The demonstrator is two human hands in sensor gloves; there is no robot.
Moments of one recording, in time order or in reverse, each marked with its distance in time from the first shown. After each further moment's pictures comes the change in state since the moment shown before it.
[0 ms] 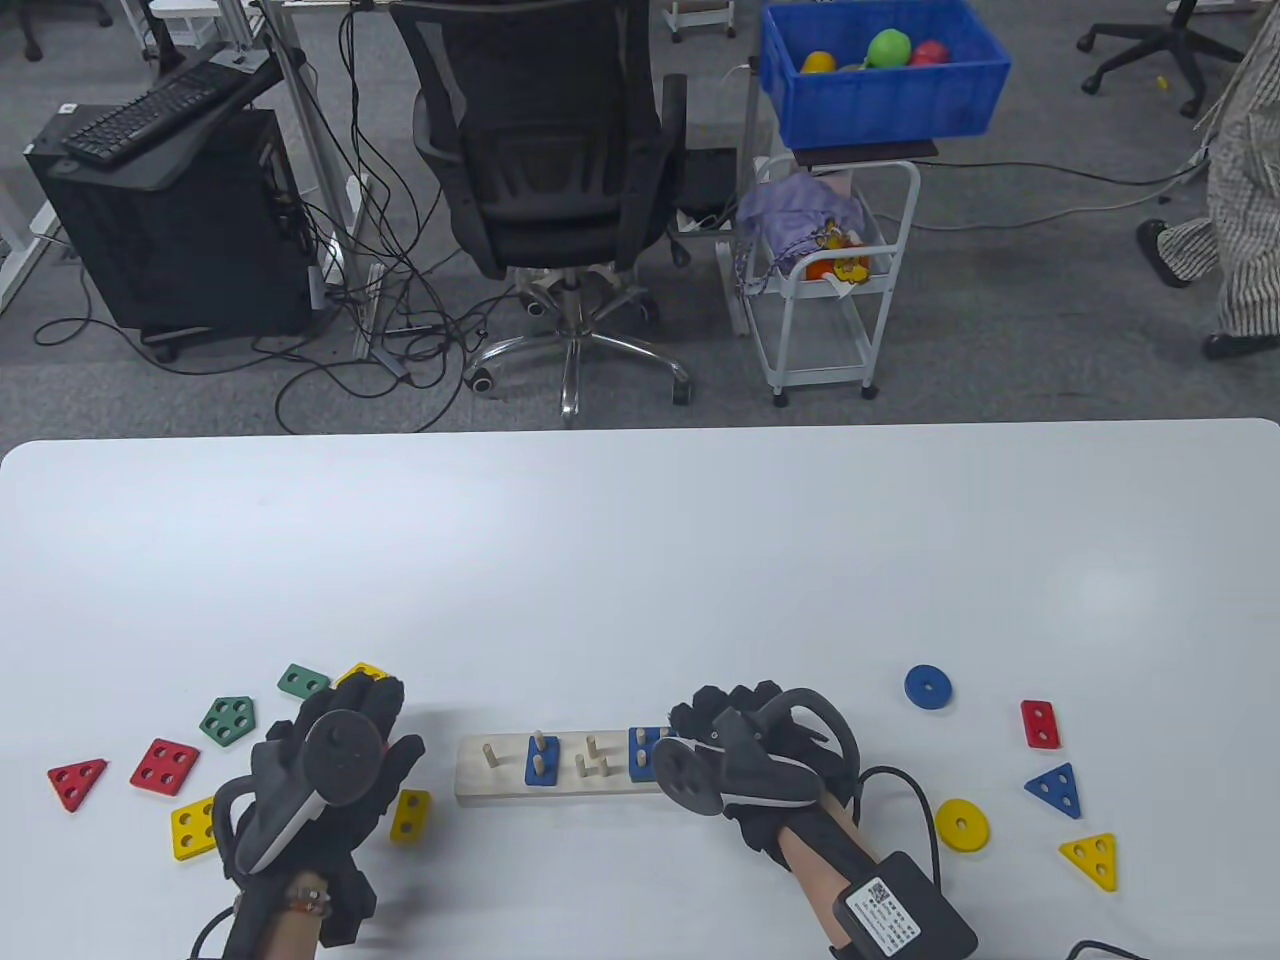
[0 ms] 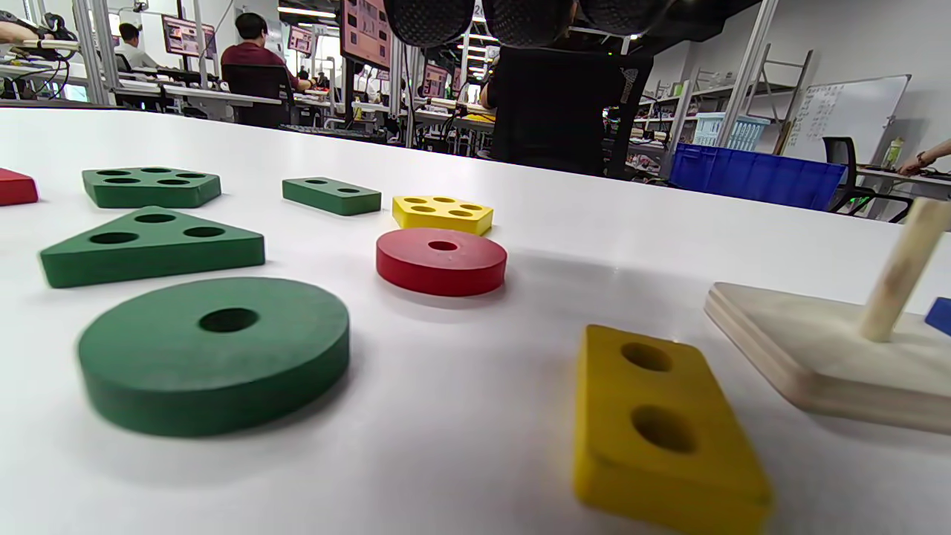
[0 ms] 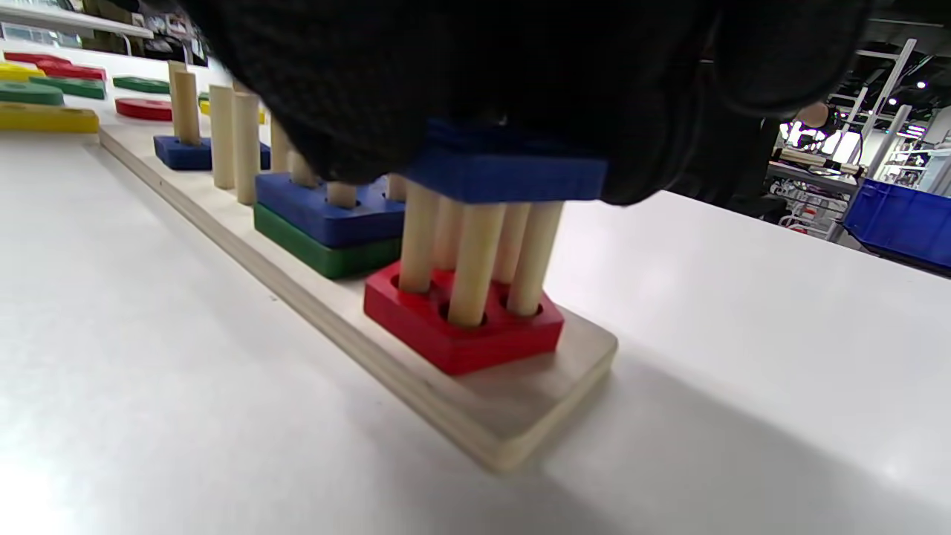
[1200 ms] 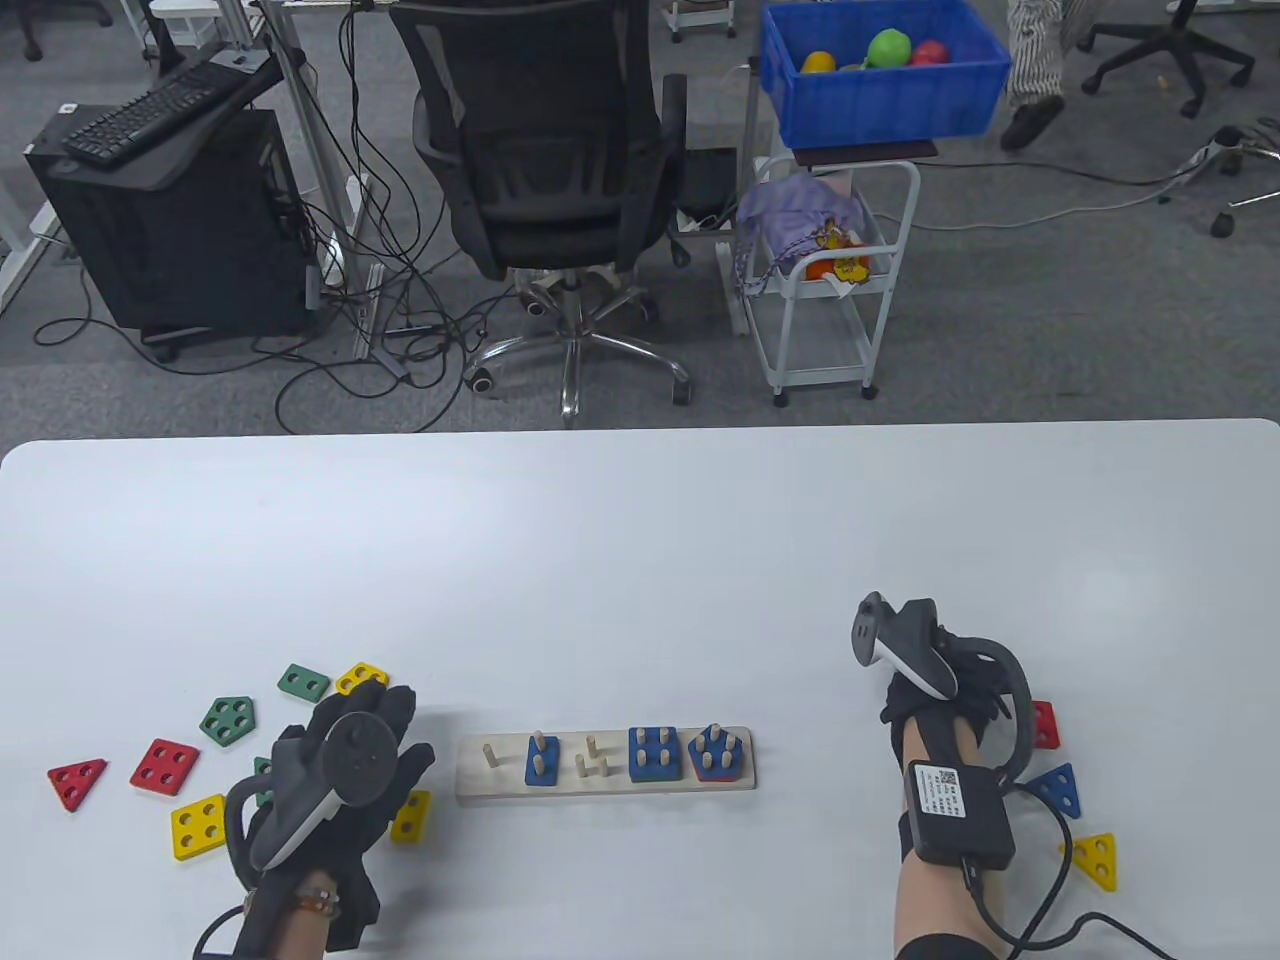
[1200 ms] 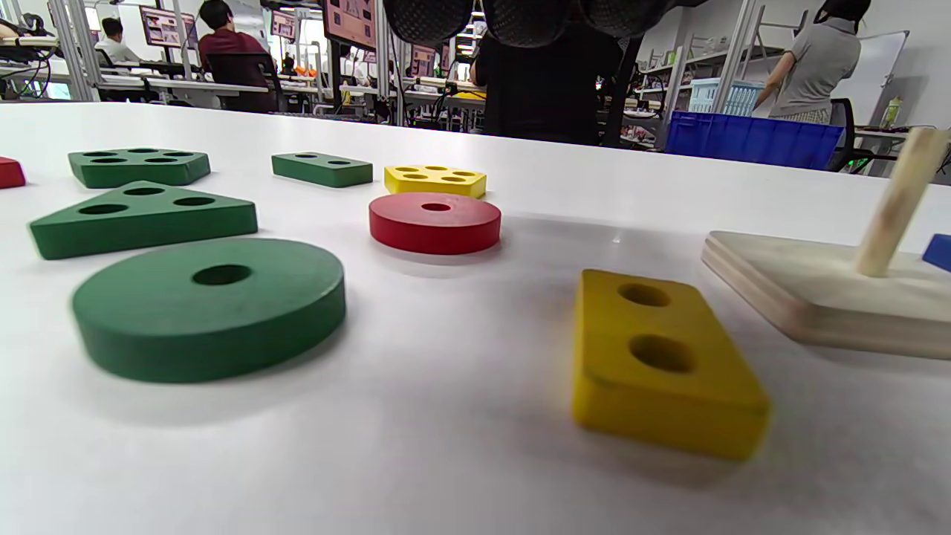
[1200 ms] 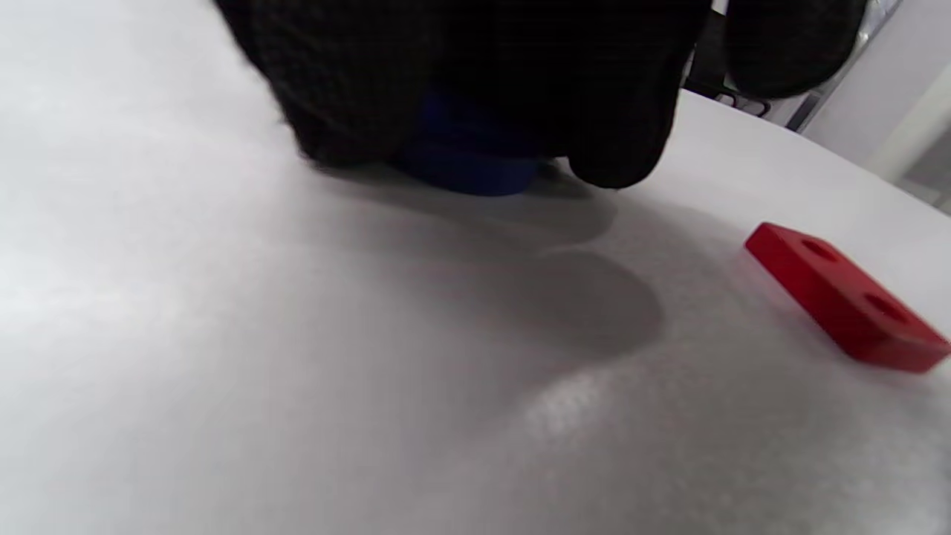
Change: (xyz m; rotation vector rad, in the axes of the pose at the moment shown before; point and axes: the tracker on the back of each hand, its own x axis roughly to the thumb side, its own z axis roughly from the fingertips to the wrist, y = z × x) left_hand 0.008 -0.007 -0.001 -0.045 -0.014 -0.044; right_hand -0.182 0.079 0.010 0.420 0.835 -0.001
